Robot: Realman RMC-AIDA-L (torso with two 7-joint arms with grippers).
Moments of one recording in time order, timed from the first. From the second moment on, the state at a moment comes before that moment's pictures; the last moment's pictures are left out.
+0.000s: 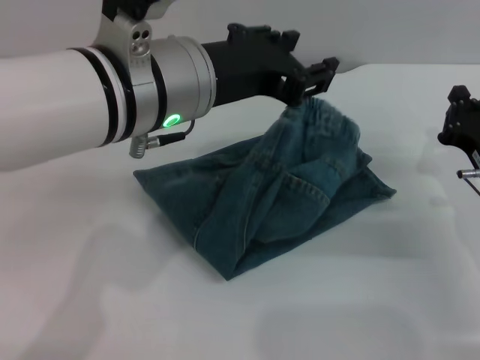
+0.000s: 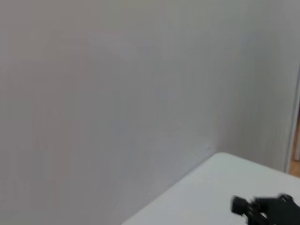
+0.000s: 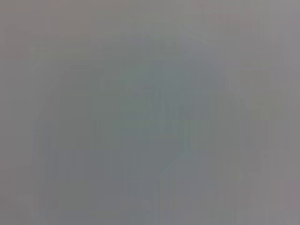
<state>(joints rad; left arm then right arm) -0.29 -2.06 -1.30 -1.80 2.37 -0.74 0.46 0.33 2.08 1.12 0.42 -2.57 -0.96 0.10</state>
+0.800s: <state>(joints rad) -0.14 -2.06 -1.11 -1.15 2.38 0.52 0.52 -0.03 2.08 1.01 0.58 -2.48 -1.38 -0.12</state>
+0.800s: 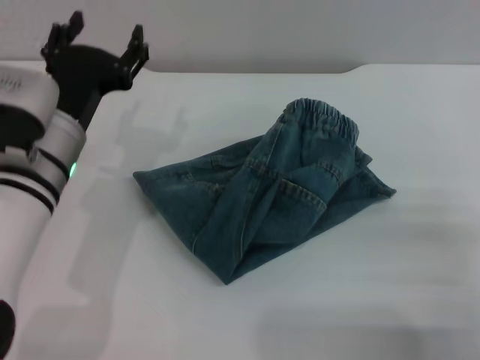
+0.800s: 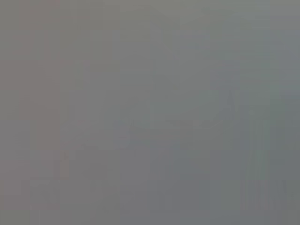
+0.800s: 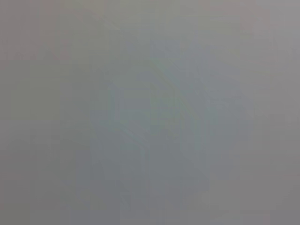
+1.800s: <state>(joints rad) -0.22 -2.06 -1.04 -0.79 2.38 0.77 0.25 -0.04 2.08 0.88 0.50 -2.32 -1.49 -0.07</state>
